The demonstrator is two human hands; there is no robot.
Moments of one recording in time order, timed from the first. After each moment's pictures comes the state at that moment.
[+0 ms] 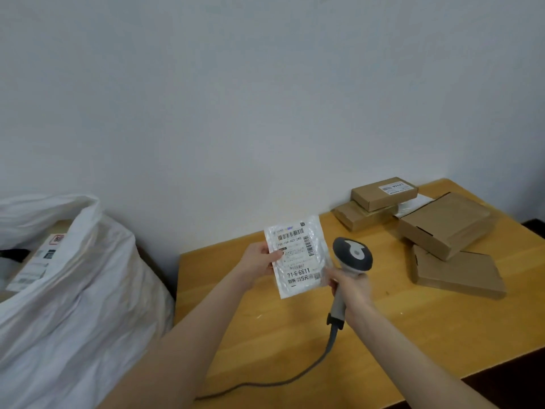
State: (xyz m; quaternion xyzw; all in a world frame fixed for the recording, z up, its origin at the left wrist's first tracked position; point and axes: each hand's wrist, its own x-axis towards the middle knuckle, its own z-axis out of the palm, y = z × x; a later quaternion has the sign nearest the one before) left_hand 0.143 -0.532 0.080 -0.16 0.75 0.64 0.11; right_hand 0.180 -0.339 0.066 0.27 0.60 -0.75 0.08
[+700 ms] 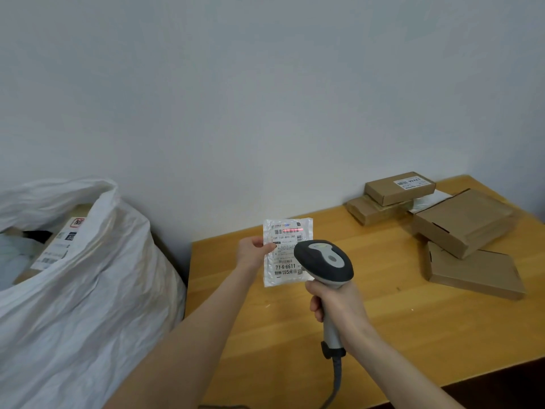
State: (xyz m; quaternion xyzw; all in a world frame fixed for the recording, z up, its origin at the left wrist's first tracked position) left_hand 0.148 -0.559 0.059 -0.27 0.78 0.56 -0.03; right_hand 0.244 -0.366 0.117 0.09 0.71 -0.68 0.18
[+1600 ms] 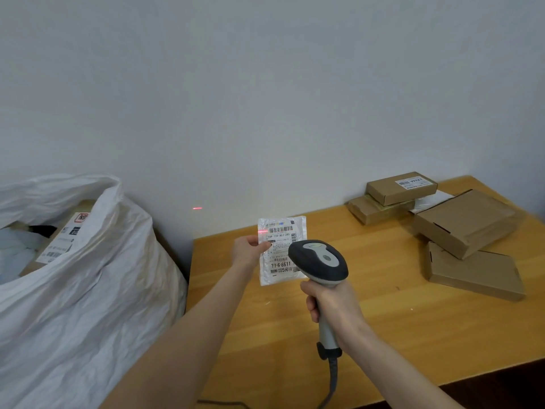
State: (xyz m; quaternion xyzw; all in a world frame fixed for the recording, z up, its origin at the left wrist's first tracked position) left_hand 0.155 -0.563 0.060 -0.28 0.78 0.56 -0.05; right_hand 0.249 -0.368 0.121 0.08 0.70 -0.68 0.21
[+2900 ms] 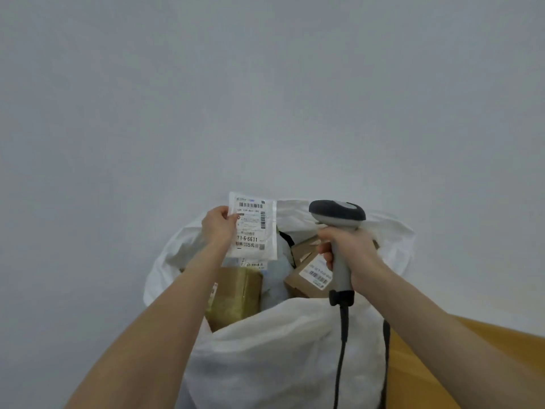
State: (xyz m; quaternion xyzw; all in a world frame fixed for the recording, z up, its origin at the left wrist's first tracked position) left_hand 0.366 -1.067 0.239 -0.49 0.74 0.29 -0.38; right_hand 0.266 -0.818 0.256 -0.16 0.59 -0.71 0.34
